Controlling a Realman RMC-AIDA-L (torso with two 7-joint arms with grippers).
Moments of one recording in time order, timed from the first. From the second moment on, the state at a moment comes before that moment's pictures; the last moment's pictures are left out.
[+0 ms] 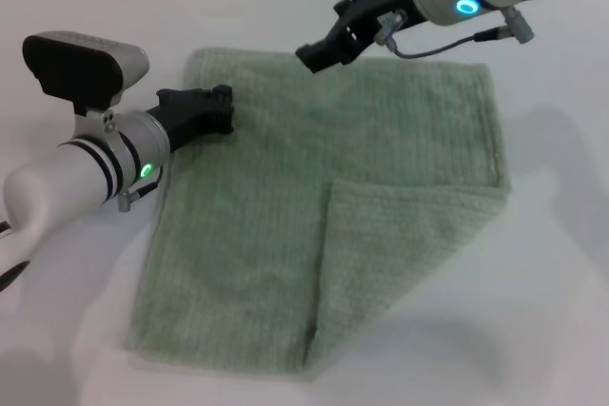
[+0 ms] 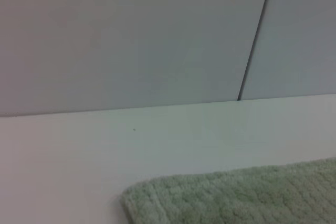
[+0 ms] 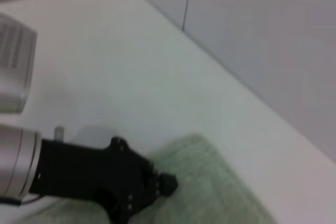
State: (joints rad) left arm -0.60 -2.08 1.87 0.34 0.23 0.46 -0.79; right arm 0.82 2.07 -1.61 -1.26 0.65 1.11 -0.50
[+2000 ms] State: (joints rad) left arm -0.60 -2.08 1.87 0.35 0.23 0.46 -0.79; right arm 0.98 2.09 -1.65 -0.92 0.71 1.34 -0.61
